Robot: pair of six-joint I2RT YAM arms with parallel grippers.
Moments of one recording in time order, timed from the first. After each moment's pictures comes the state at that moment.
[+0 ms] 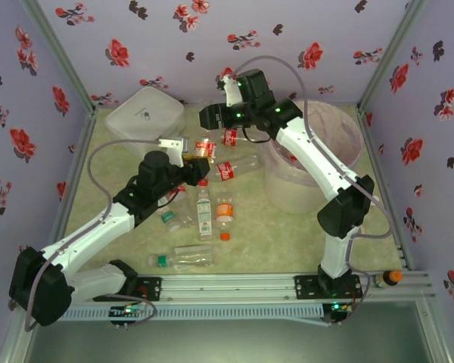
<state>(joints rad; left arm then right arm) -0.65 1.12 0.78 0.07 0.10 -0.49 0.63 1.88 2.03 -0.74 -0.40 0.37</state>
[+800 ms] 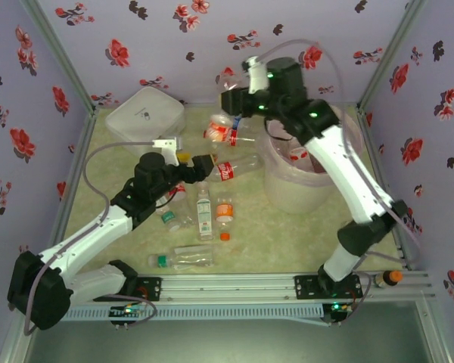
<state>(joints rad) -0.61 1.10 0.75 0.10 0.05 -0.58 0.60 1.62 2.05 -0.77 -0.21 0.25</state>
